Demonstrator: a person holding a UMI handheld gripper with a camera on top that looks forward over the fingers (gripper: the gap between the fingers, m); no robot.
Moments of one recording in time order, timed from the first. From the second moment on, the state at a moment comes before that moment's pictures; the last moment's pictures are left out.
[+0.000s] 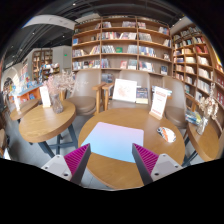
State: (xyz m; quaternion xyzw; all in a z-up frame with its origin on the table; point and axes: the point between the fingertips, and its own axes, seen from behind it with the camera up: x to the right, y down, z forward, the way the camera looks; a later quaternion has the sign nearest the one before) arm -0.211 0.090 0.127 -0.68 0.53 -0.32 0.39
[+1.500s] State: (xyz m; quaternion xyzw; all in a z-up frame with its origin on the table) arm 0.006 -0.197 -0.007 -0.60 0.66 -0.35 0.29
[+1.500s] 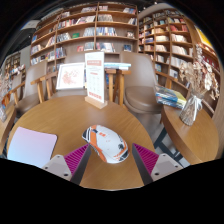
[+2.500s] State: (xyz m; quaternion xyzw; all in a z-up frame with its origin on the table) arm 0.069 -0.222 -0.004 -0.58 0.69 -0.33 0.28
